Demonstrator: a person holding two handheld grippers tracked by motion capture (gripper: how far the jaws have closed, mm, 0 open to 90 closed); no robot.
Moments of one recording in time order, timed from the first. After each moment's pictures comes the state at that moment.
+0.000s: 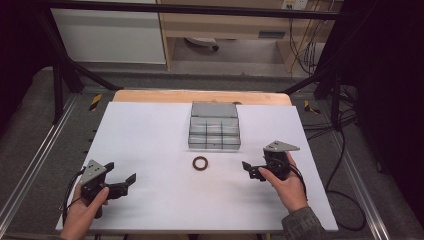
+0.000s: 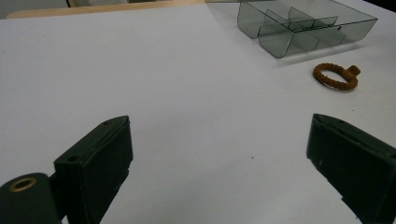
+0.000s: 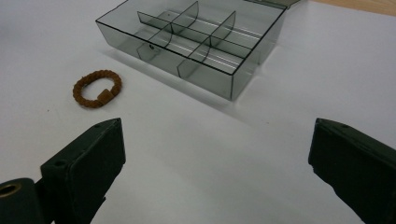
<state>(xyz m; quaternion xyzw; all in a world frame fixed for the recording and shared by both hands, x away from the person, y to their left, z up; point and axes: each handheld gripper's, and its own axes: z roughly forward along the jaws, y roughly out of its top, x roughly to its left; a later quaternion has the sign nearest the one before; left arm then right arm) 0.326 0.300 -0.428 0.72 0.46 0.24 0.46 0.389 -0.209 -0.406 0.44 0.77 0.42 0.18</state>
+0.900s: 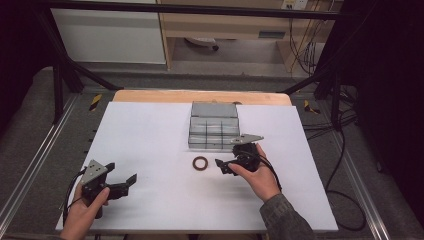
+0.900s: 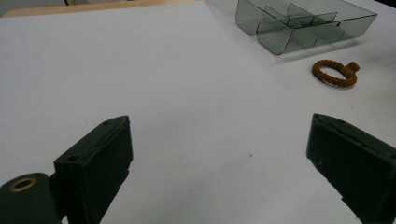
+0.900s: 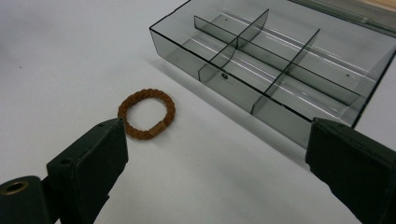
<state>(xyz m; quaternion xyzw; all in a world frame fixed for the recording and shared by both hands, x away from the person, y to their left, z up) 0.326 0.298 -0.428 0.72 0.46 0.24 0.46 0.414 -0.129 -0.403 0.39 0.81 0.40 0.16</state>
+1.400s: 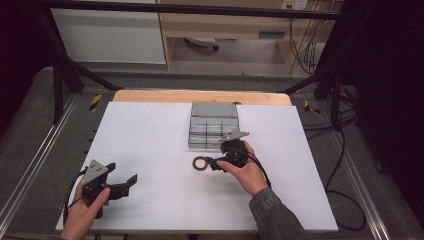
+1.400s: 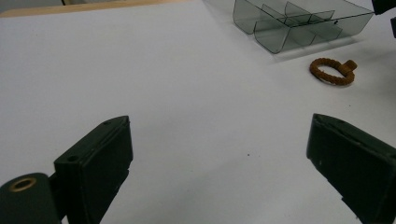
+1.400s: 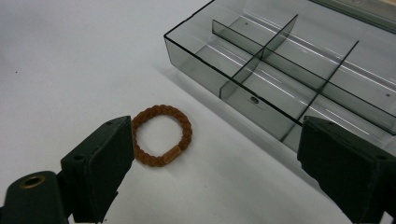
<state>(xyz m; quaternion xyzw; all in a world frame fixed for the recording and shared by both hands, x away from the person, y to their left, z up) 0.326 0.297 -0.428 0.73 0.45 0.24 0.46 0.428 -0.098 -0.407 0.38 0.83 0.38 0.15</state>
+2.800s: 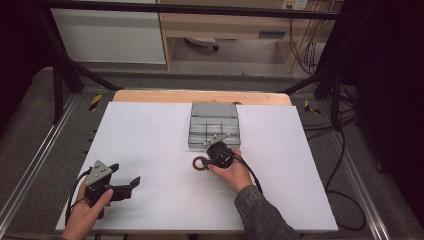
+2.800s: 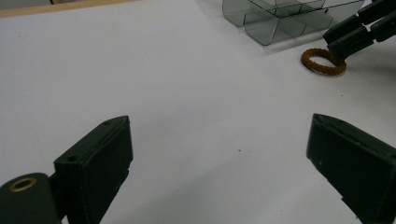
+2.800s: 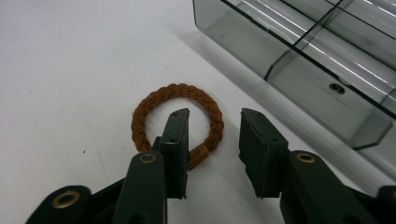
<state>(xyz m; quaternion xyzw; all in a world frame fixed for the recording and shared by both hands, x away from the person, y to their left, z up) 0.326 0.290 -0.429 0.75 0.43 0.24 0.45 0.440 -0.065 -0.437 0.37 0.86 0.33 0.12</state>
